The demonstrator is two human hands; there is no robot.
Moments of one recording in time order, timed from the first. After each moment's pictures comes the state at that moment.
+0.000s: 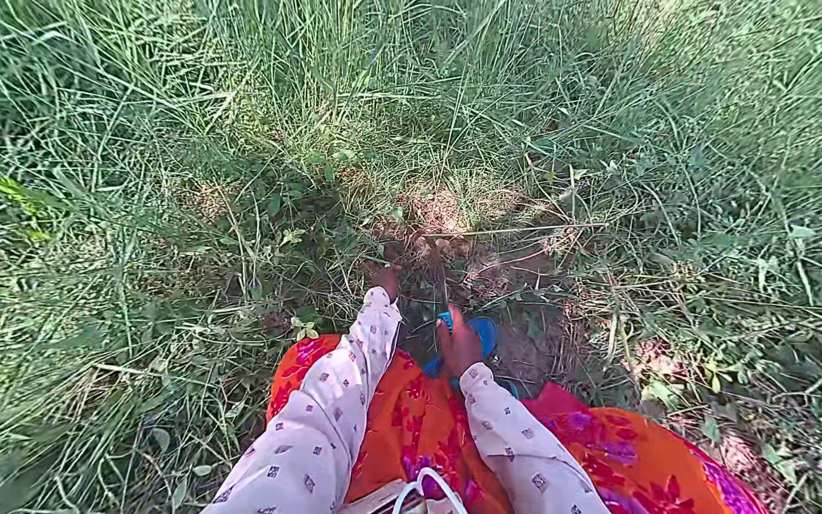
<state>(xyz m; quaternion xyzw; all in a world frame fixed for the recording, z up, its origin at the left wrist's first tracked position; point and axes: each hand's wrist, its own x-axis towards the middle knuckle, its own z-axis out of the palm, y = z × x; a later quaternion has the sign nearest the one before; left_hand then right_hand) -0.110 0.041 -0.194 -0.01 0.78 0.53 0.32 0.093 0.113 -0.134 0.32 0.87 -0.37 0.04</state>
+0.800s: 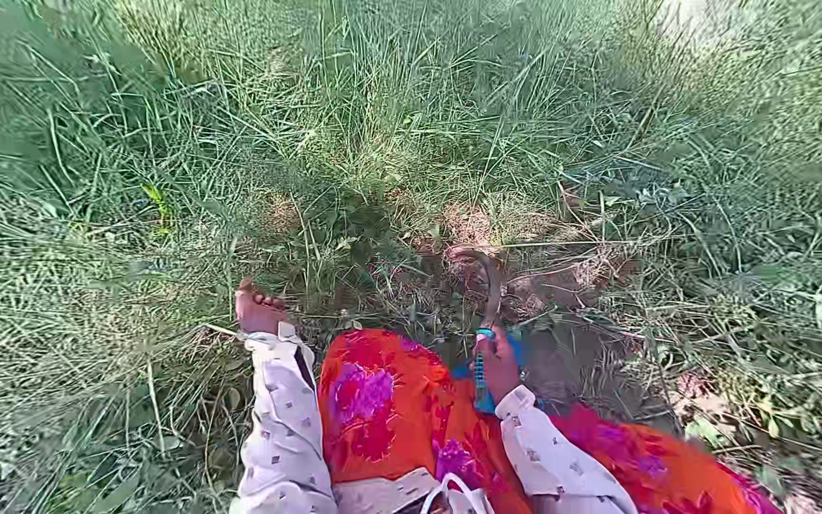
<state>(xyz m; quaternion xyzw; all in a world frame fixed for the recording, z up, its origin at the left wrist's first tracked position) -0.119 -0.227 -0.116 -0.23 0.48 0.83 -0.18 0.128 0.088 -0.111 0.35 0.70 -0.62 -0.09</state>
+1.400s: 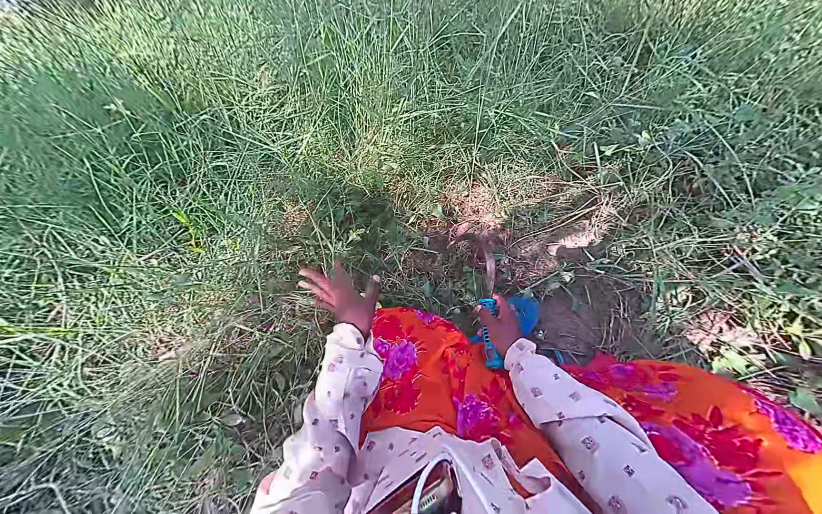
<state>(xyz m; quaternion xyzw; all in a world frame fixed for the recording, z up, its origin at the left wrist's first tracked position) -0.019 -0.151 -0.065 0.04 0.93 0.35 -0.09 0.128 0.082 -0.121 0.37 0.72 -0.59 -0.02</state>
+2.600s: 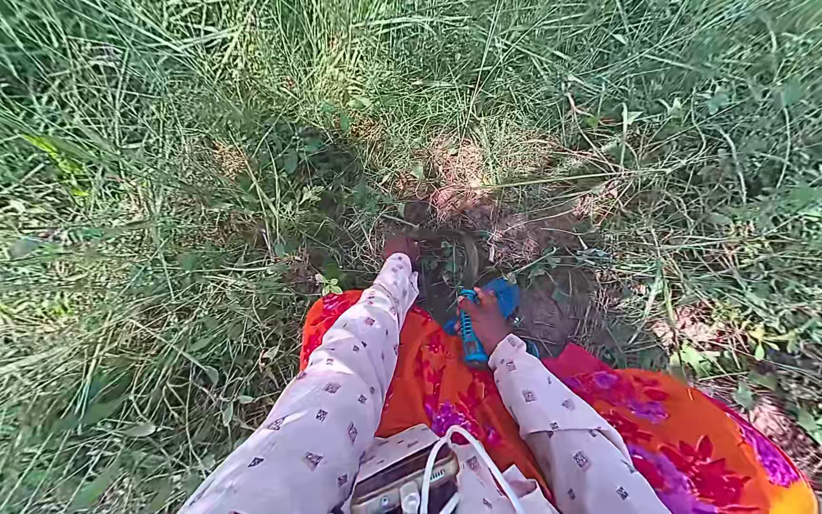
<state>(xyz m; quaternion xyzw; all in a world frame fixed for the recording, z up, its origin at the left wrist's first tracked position) -0.113 0.028 -0.205 0.12 0.91 0.27 0.30 0.113 0.094 -0.123 0.43 0.59 -0.68 0.03</state>
